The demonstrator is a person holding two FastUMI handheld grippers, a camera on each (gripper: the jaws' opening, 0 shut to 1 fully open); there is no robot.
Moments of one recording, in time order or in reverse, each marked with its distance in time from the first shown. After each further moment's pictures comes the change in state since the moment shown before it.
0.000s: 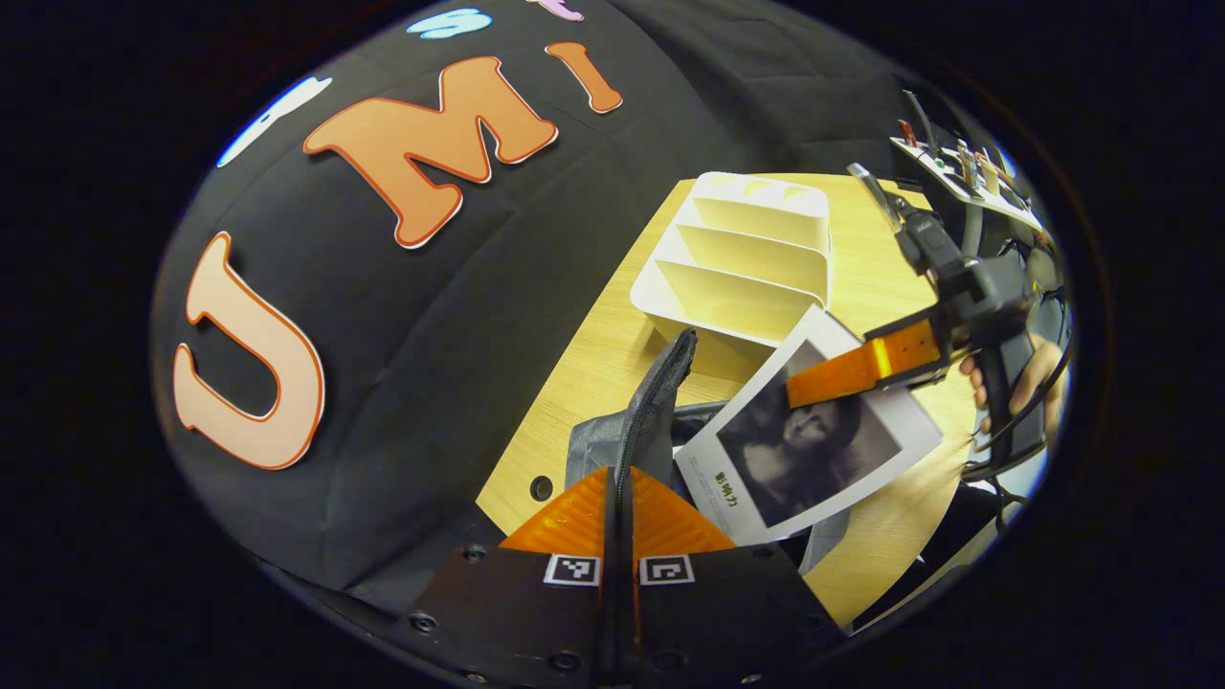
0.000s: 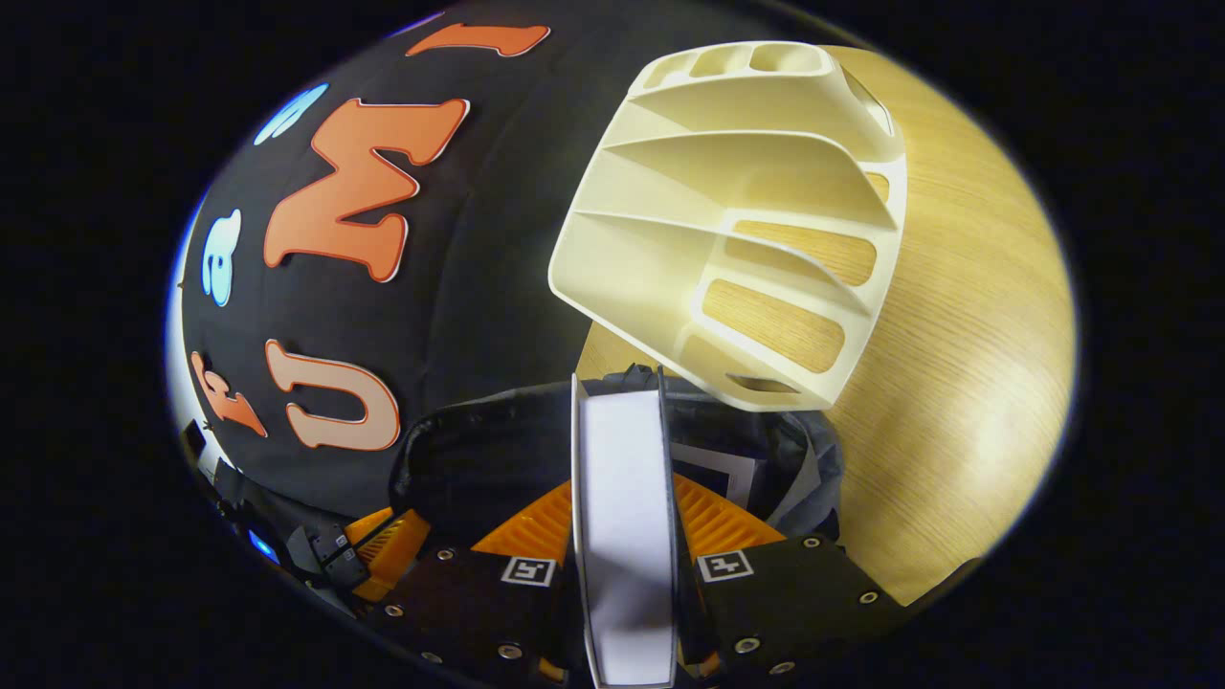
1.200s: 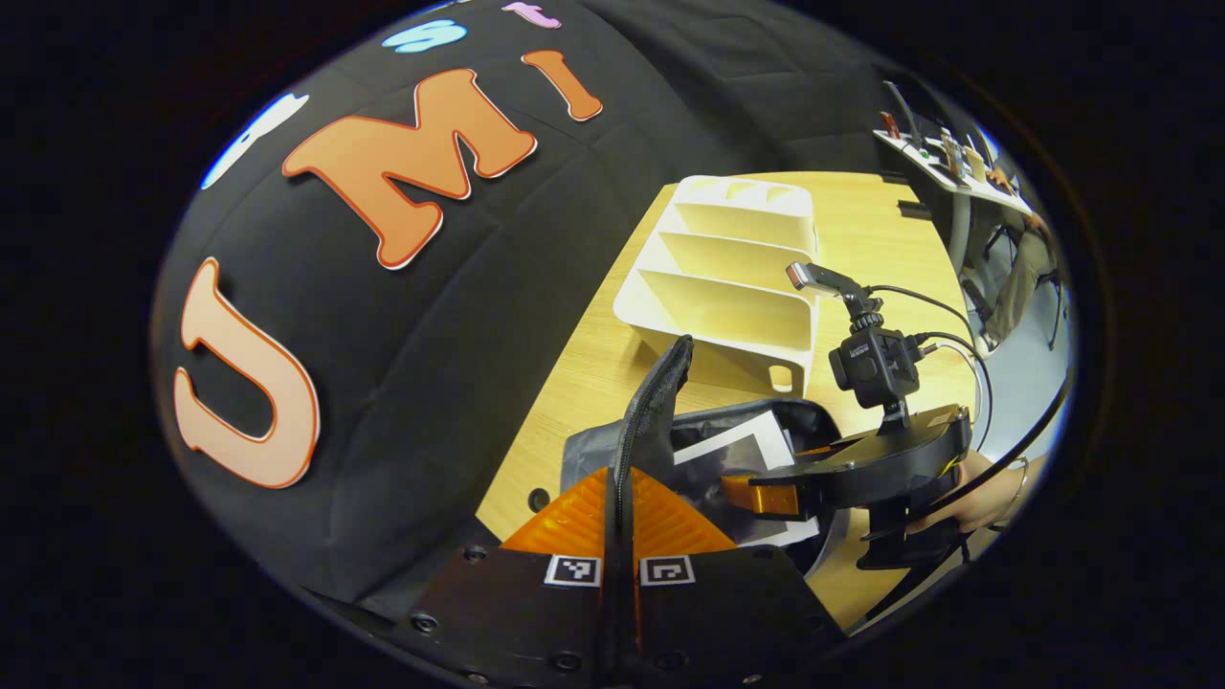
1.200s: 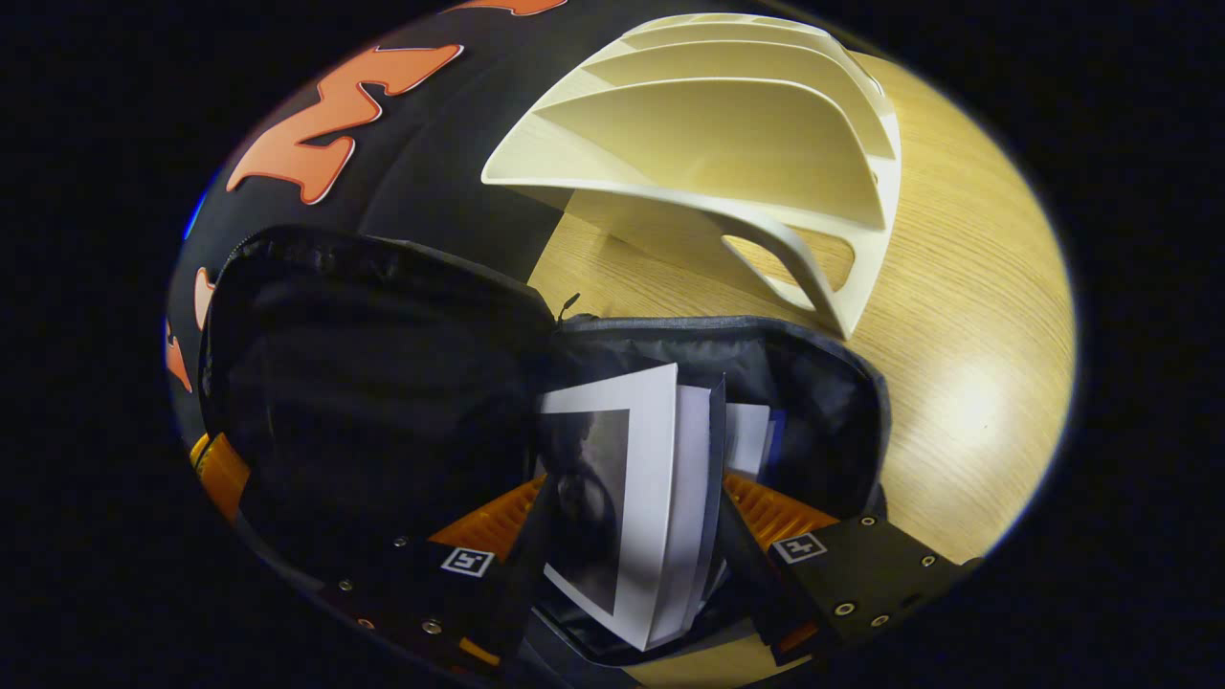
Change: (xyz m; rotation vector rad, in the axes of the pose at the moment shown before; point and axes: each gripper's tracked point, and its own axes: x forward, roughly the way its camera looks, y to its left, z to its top) left arm 0.004 -0.016 0.008 0.011 -0.020 -0.031; right arm 0.050 -0.045 -0.059 -0.101 0.030 -0.233
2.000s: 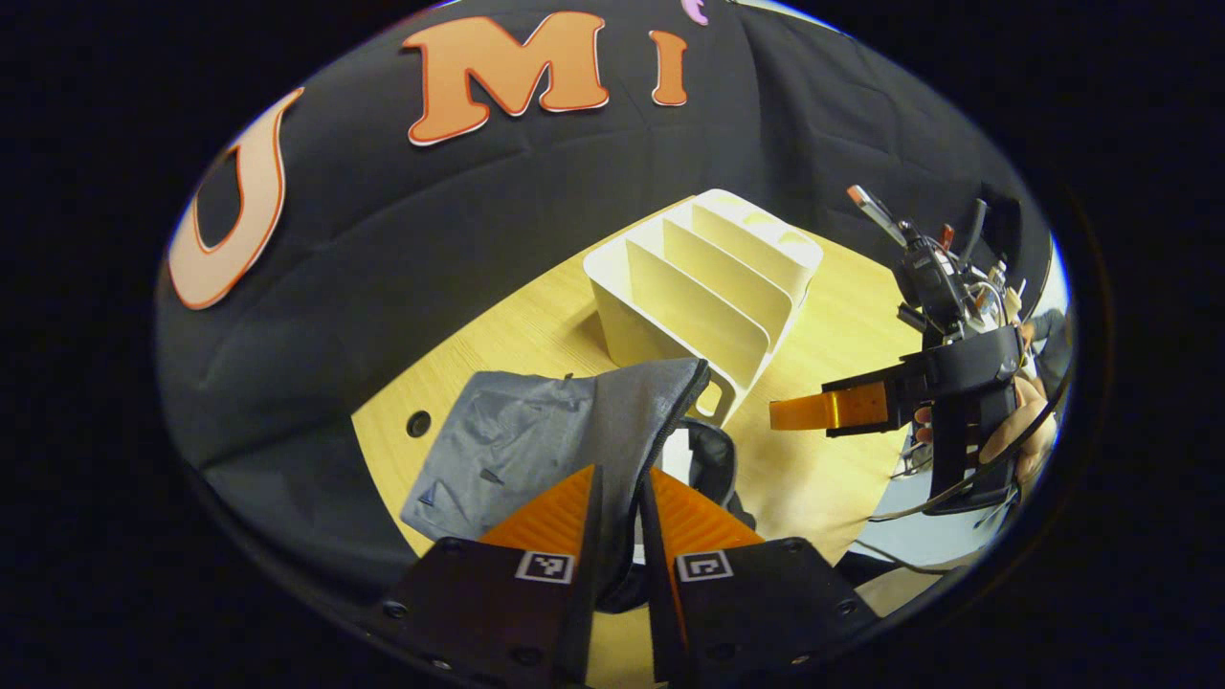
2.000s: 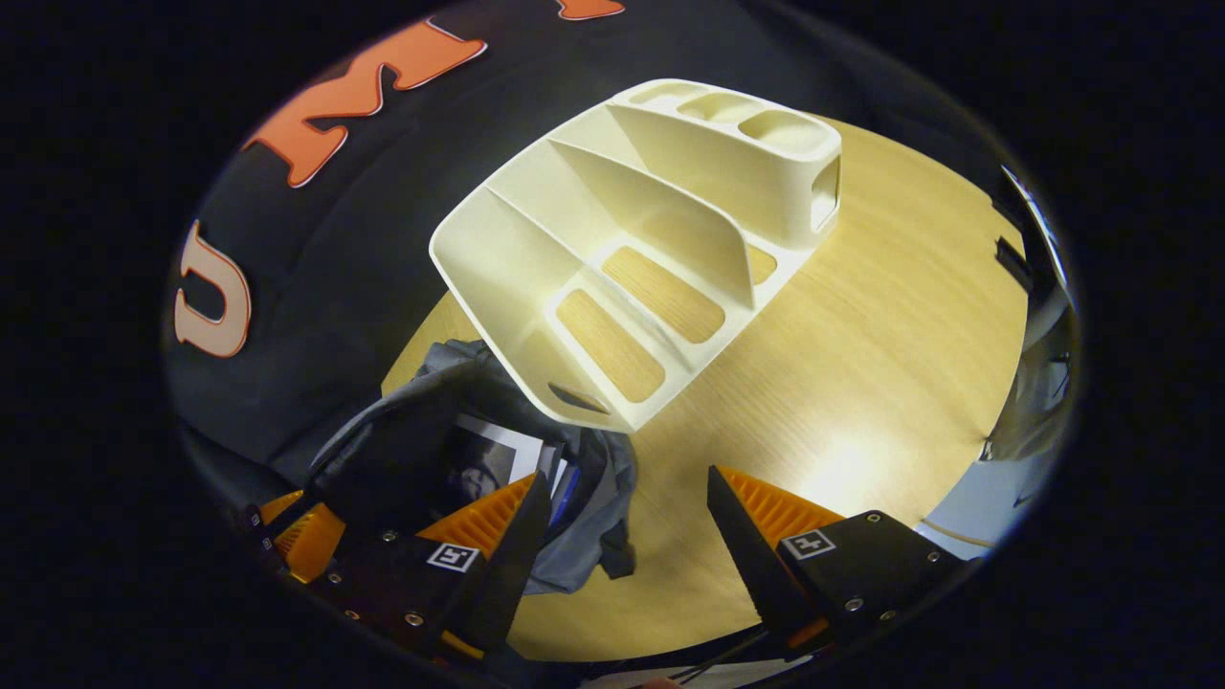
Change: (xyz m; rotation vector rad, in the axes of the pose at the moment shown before) left arm 0.007 -0.079 -0.032 -0.469 0.039 -0.175; right arm -0.123 -0.082 0.099 -0.302 0.031 -0.306
